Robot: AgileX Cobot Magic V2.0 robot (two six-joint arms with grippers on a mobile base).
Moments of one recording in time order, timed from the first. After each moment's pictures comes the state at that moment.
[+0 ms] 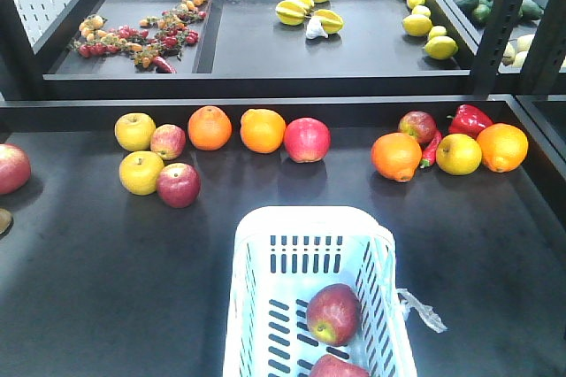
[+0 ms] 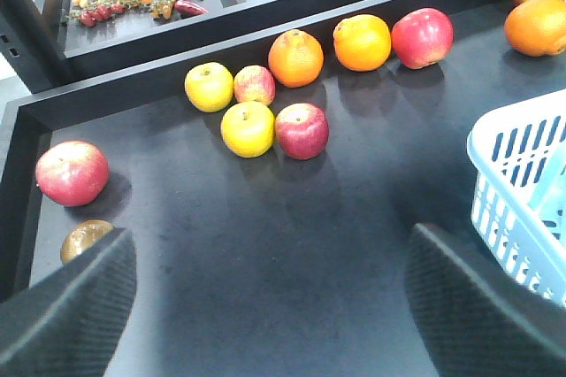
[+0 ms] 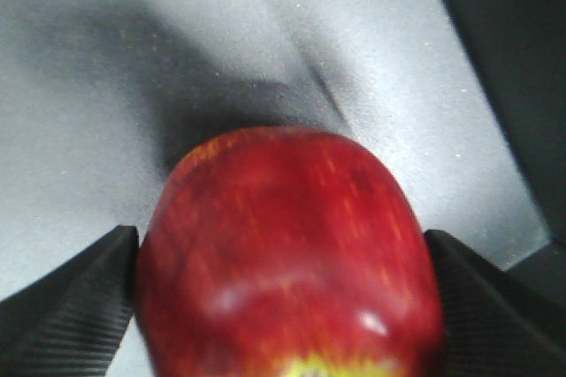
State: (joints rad) left arm -0.45 0.53 -0.80 0.33 0.90 -0.22; right arm -0.47 1.91 -0.76 -0.34 0.59 0.39
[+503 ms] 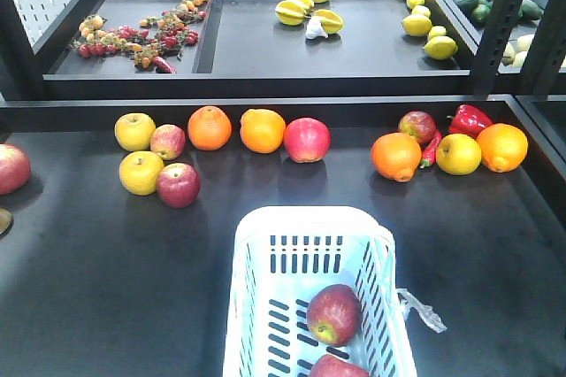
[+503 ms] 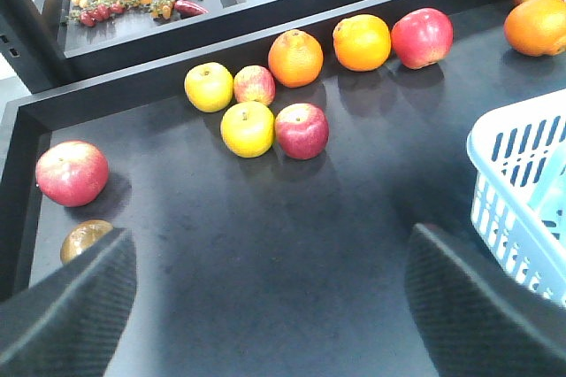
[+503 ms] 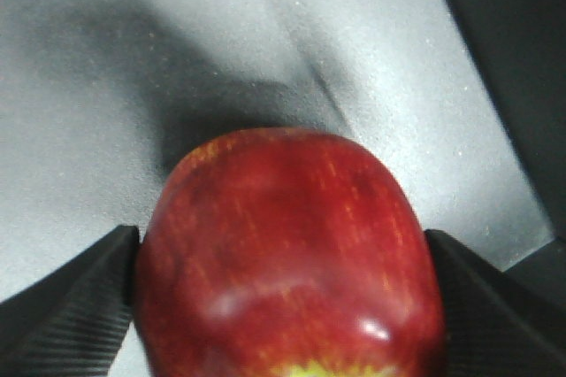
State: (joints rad) left arm -0.45 0.53 -0.80 0.33 0.90 -0.22; right arm -0.47 1.90 -0.76 -0.33 0.59 0.39
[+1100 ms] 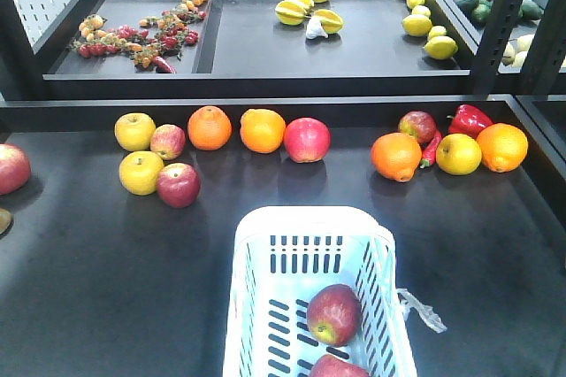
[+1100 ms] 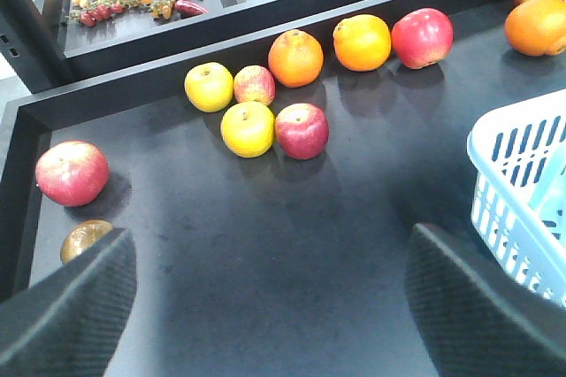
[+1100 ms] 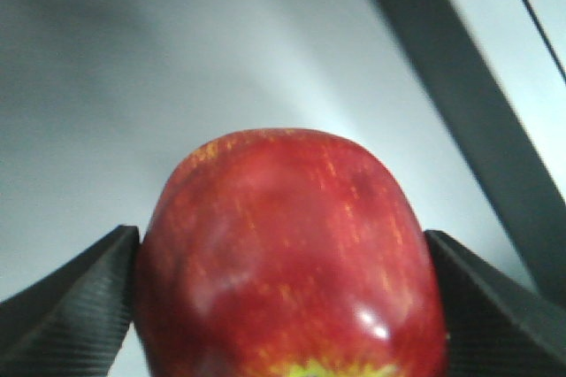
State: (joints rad) left arm -0.45 0.53 -0.80 0.33 0.90 -0.22; right arm -0.32 1.52 -0.75 -0.22 0.61 0.32
